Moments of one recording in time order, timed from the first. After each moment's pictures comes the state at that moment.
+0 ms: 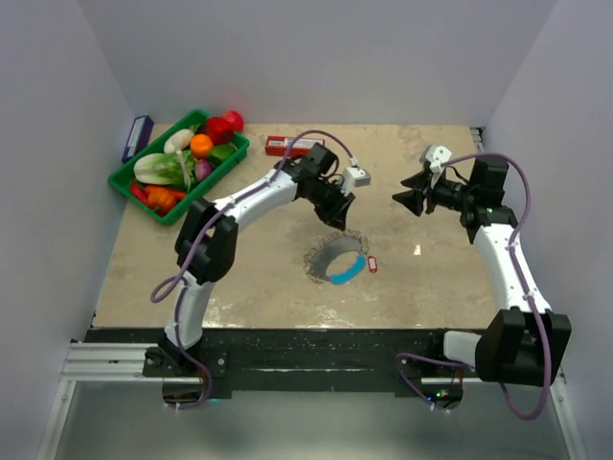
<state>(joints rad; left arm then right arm) -0.63 2.12 1.77 -0.68 0.62 0.21 -0.09 1.23 1.00 -0.21 -1.00 -0.52</state>
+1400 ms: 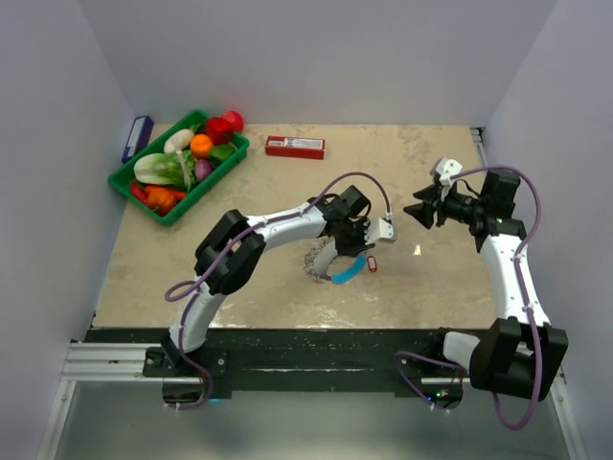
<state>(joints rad) -0.89 2.22 1.71 -0.53 0.35 0.57 -0.21 1.17 0.93 -0.36 -1.02 -0.65</state>
